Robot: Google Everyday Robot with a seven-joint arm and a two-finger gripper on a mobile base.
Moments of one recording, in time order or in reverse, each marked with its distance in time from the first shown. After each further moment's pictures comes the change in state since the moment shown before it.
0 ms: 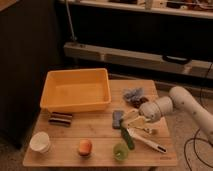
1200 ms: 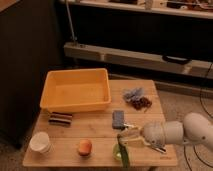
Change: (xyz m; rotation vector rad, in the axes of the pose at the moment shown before) arm 0.028 0.043 0.030 0.256 -0.044 -0.036
